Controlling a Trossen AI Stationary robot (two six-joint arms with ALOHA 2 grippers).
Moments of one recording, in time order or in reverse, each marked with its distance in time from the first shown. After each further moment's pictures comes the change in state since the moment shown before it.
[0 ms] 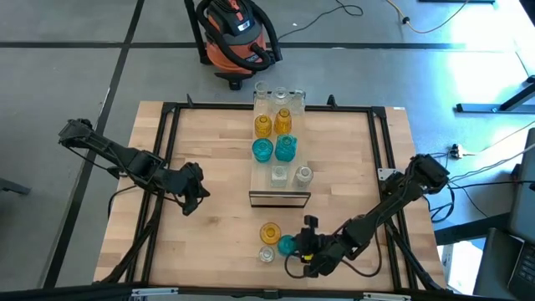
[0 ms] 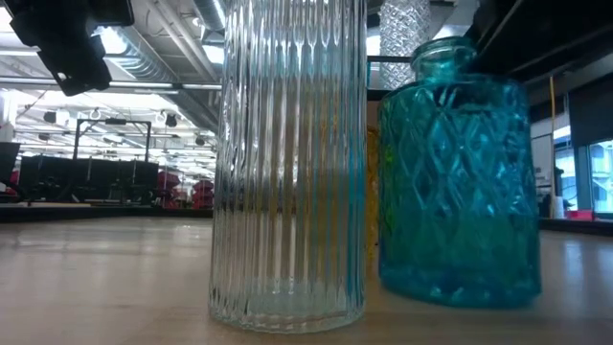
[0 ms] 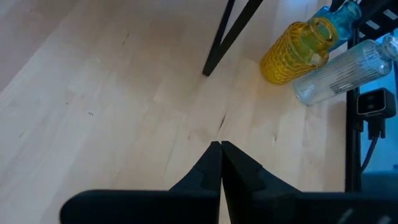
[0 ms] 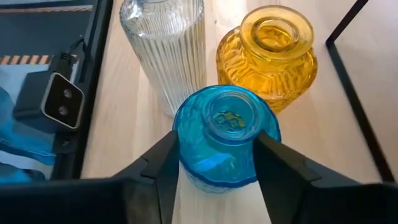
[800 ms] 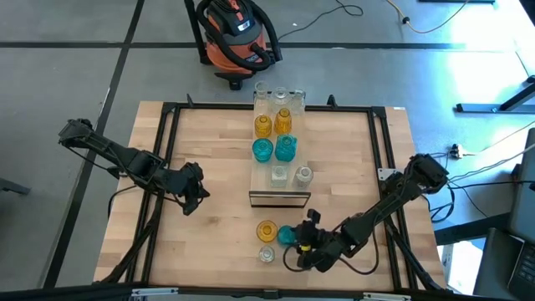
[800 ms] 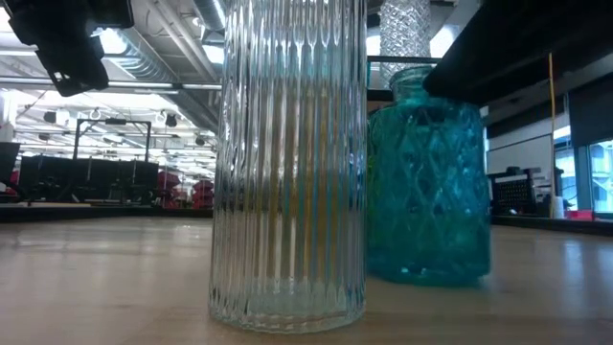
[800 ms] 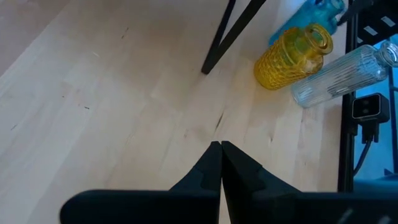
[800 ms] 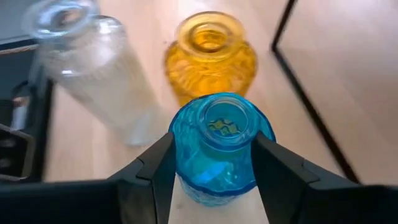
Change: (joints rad) left arm 0.000 0.000 0.000 0.000 0.010 -0.043; right arm -0.020 -0.001 -0.023 0.004 0.137 0.139
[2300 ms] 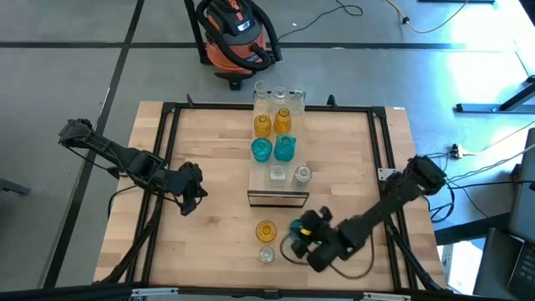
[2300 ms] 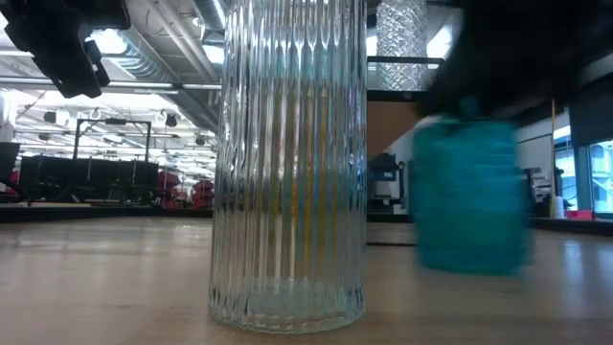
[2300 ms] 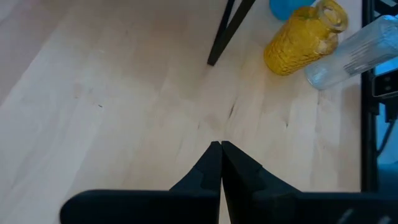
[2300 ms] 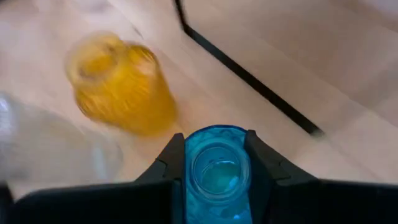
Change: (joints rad) left arm 0.000 0.000 0.000 -0.048 0.002 0.084; right arm 0.002 0.036 0.130 -0.381 0.042 0.586
